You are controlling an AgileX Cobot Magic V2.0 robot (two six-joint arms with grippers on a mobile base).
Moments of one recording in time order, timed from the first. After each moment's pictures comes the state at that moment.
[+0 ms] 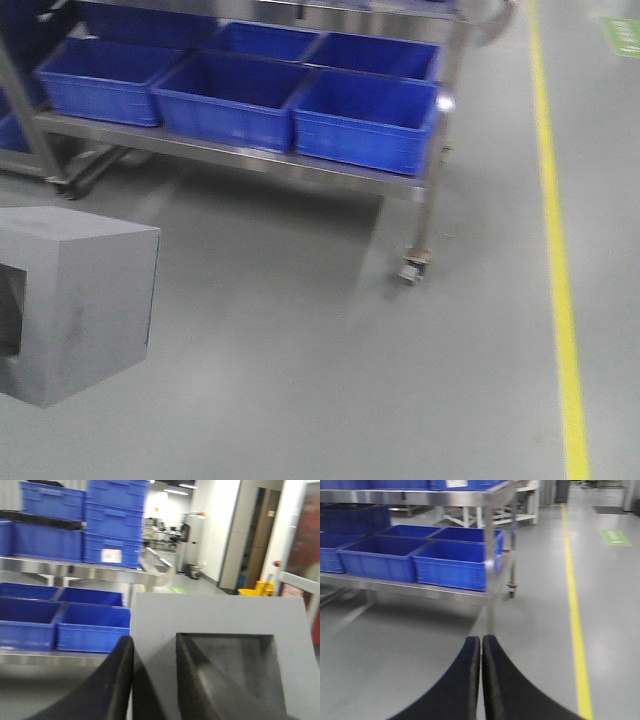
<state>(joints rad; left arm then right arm) -0.42 0.41 -0.40 -0.18 0.01 -0.06 -0.04 -0.01 0.03 0.01 0.22 0.01</state>
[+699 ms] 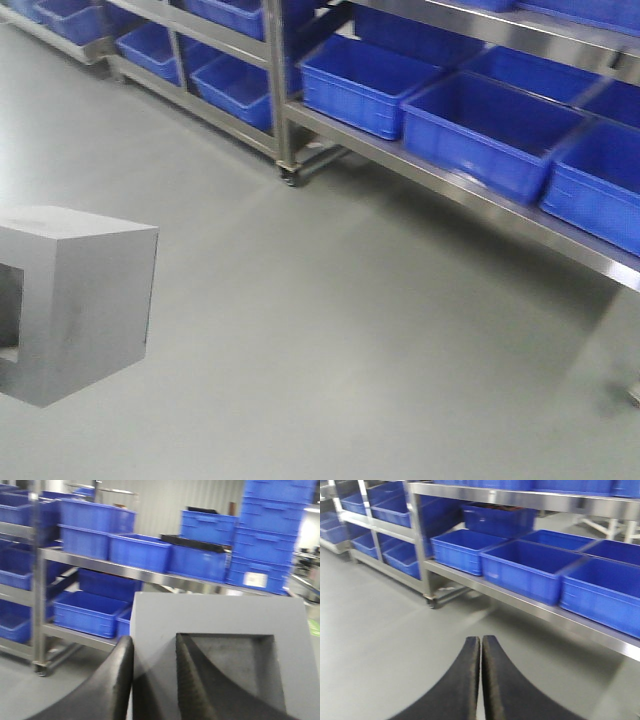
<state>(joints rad) -0.42 0.41 -0.40 -0.18 0.01 -0.06 -0.04 -0.01 0.03 0.01 0.22 0.01</state>
